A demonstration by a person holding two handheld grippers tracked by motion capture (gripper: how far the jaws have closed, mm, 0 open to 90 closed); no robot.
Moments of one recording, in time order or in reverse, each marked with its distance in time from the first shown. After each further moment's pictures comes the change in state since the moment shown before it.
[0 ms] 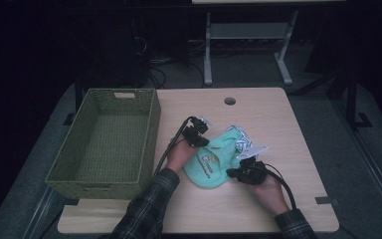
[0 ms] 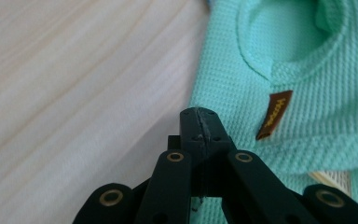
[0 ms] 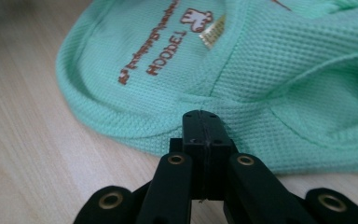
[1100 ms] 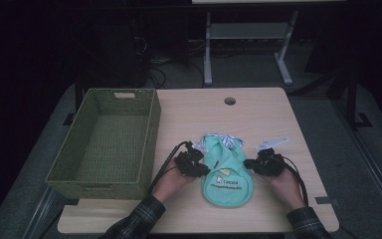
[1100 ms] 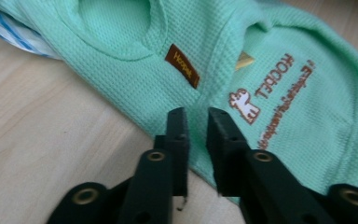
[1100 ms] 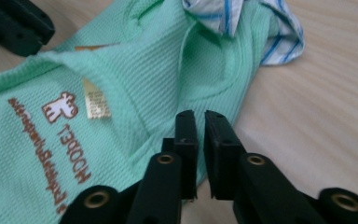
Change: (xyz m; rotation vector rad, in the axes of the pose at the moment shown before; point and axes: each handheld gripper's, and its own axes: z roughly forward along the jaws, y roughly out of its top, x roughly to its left) left arm -0.066 -0.060 -0.050 -0.055 -0.157 0.049; right arm -0.044 -0.005 -0.030 -0.014 -0.093 0.064
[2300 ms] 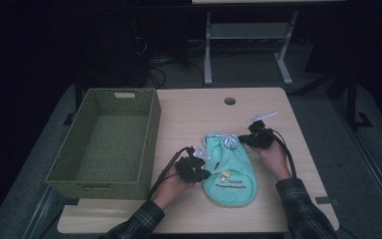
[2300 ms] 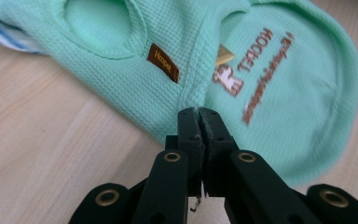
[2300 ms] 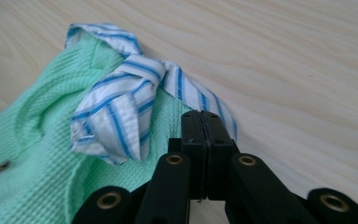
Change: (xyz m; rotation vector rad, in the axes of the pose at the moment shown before) left arm -0.015 -0.007 -0.002 -0.006 -0.002 0.059; right arm -0.049 0.061 0.036 -0.005 -0.069 0.052
